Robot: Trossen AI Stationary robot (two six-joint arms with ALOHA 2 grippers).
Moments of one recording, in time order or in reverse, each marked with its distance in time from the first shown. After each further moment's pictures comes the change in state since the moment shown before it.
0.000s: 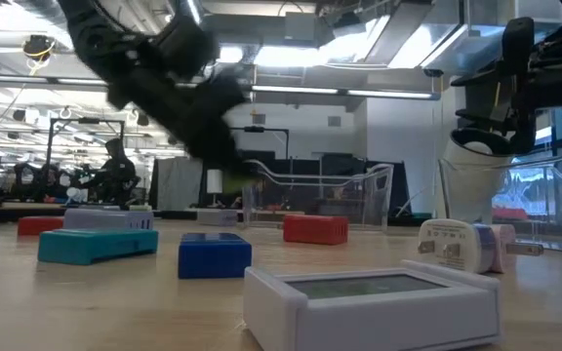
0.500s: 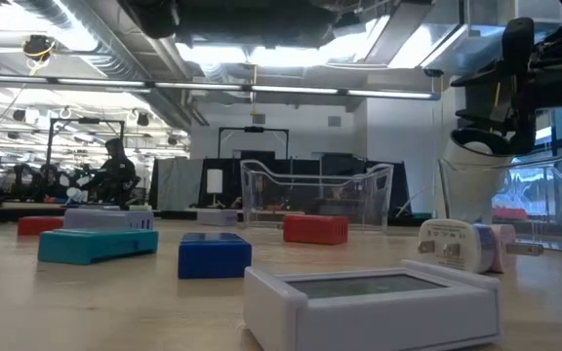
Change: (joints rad) left arm 0.035 -0.003 0.355 0.311 -0.022 0.222; right arm 0.000 0.000 0.000 -0.002 0.000 0.000
